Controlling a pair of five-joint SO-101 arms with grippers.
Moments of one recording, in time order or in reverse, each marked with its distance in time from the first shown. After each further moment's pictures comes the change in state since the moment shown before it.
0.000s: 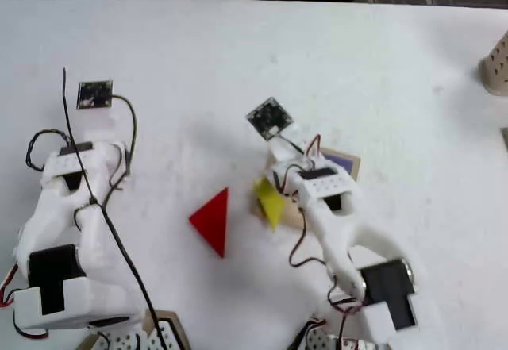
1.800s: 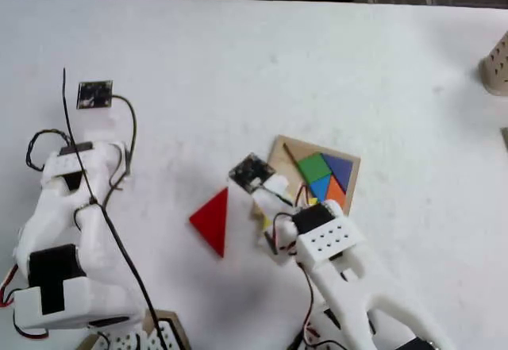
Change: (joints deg) left arm 0.0 0.0 0.0 0.0 0.0; right arm -13.0 -31.3 13.9 35.9 -11.3
